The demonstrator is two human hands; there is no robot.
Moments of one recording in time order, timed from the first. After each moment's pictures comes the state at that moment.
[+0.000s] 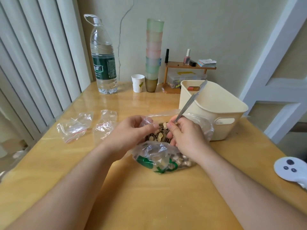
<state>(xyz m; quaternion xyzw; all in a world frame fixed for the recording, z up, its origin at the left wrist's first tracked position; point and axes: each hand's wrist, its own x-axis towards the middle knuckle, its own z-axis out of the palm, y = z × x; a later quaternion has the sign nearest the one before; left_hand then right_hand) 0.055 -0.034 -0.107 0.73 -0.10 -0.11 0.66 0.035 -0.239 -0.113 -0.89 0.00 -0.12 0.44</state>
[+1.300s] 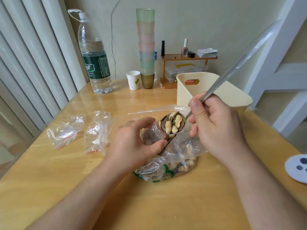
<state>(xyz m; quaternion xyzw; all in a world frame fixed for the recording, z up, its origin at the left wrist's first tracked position) 0.037 -0.070 -0.119 0.90 -0.16 0.16 0.36 0.009 -0.286 -0.078 -0.84 -0.08 -0.33 0.42</state>
